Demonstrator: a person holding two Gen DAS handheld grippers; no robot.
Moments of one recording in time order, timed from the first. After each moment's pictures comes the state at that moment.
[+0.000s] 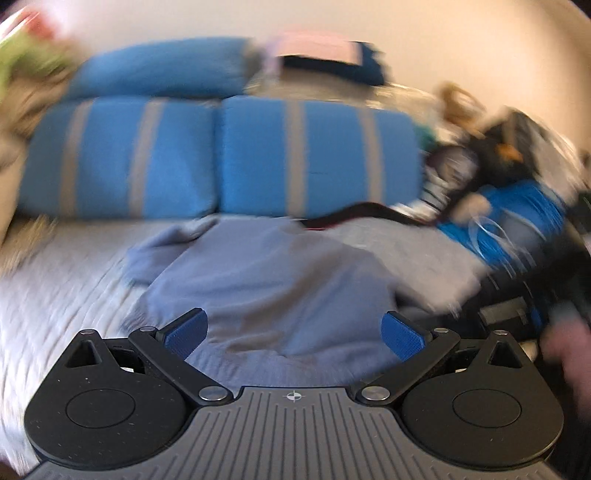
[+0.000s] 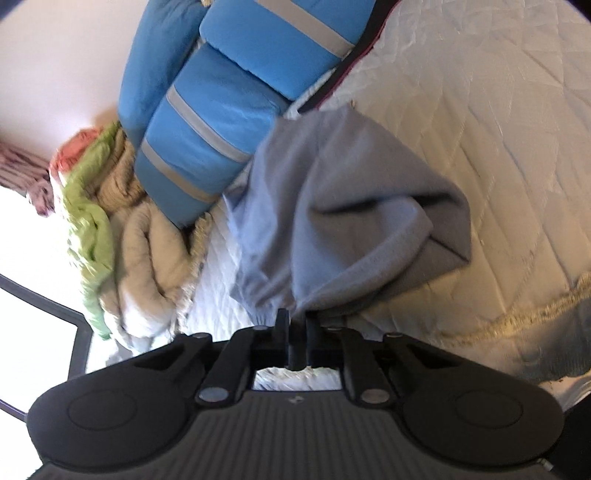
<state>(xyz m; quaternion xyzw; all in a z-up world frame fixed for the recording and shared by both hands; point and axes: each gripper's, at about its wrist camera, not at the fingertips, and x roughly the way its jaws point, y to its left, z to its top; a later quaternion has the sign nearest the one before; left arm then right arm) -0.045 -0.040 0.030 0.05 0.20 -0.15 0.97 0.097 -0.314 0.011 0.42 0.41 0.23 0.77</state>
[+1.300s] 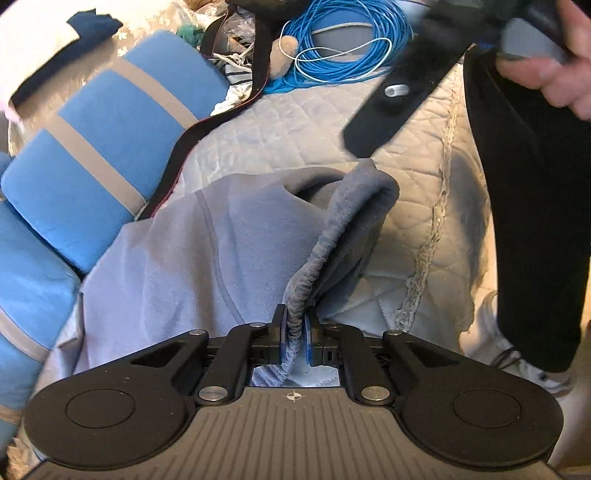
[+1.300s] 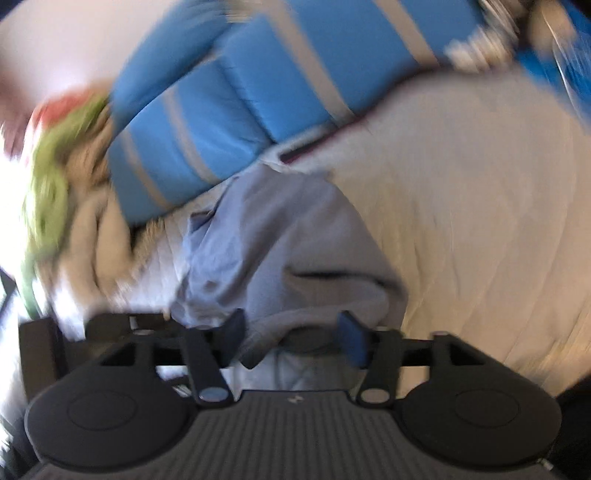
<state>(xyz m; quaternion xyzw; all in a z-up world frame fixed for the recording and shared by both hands) 0.032 -0.067 -0.013 0.39 0.28 -0.35 0.80 0.069 -0.299 0.063 0.17 0.35 0.18 0.91</state>
